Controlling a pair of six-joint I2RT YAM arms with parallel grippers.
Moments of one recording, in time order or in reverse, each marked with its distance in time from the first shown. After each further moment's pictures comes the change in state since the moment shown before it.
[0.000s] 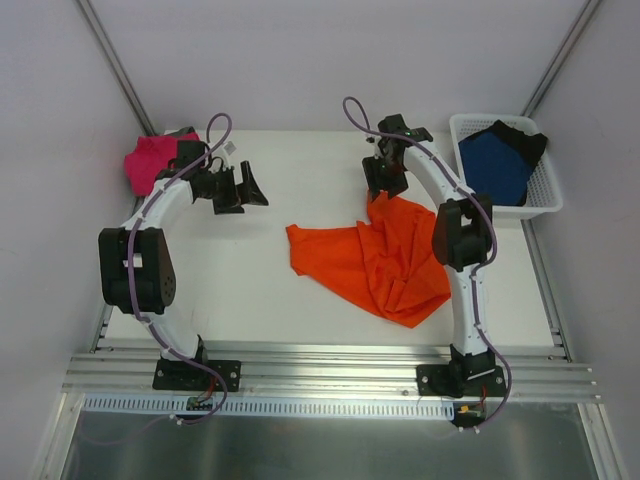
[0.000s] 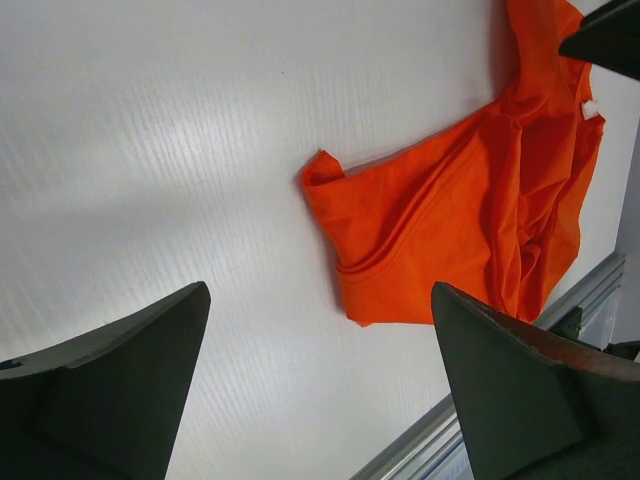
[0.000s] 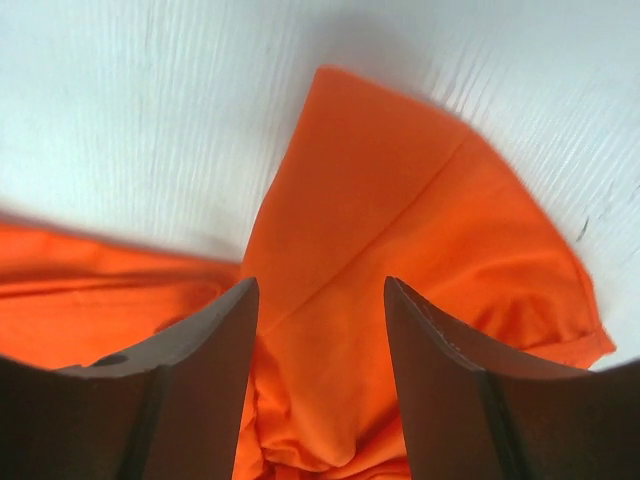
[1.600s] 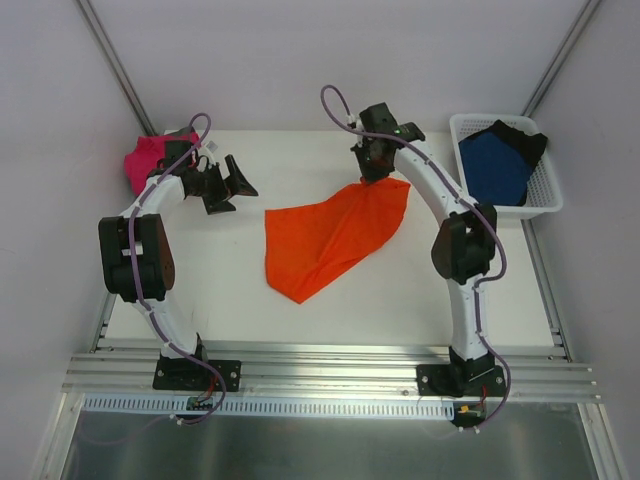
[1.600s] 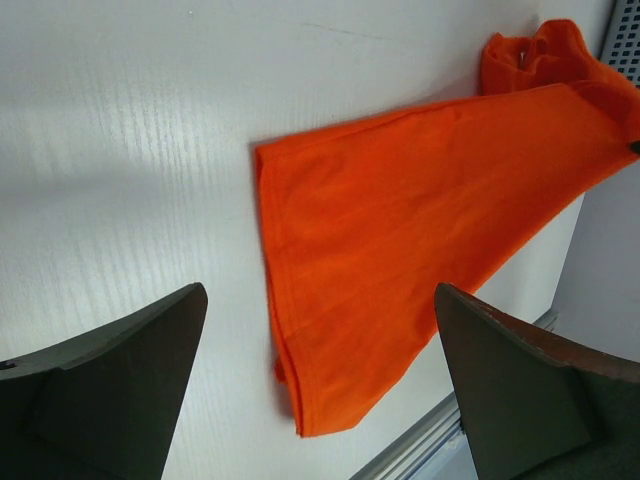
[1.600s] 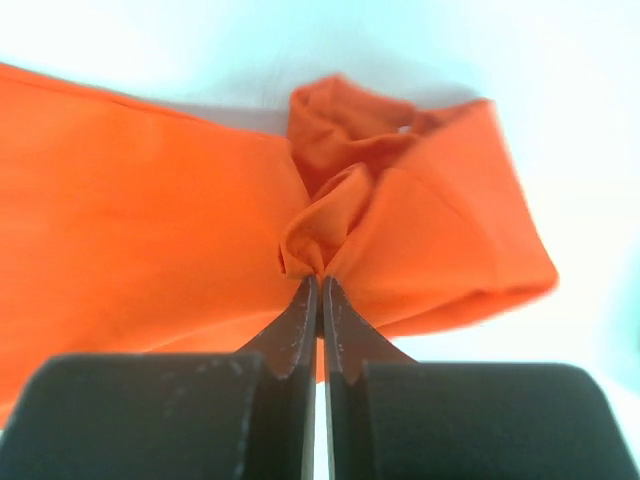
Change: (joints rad) left arm 0.090 0.100 0.035 0.056 0.028 -0.124; right arm 0.119 -0.094 0.014 0.059 0.128 -0.035
